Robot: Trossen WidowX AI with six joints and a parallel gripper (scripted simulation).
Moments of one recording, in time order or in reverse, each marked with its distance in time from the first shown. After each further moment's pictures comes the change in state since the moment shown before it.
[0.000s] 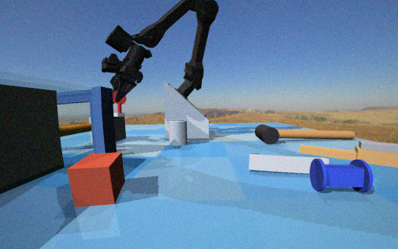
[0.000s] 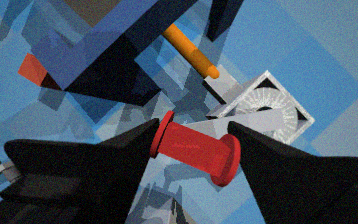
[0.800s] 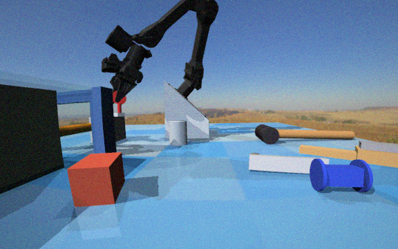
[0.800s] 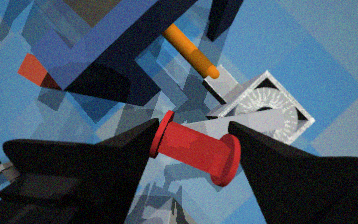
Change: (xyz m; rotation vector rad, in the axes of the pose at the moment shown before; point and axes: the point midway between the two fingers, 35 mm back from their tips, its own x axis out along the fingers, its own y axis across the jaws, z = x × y) arm 0.000 0.000 0.000 0.000 0.000 0.000
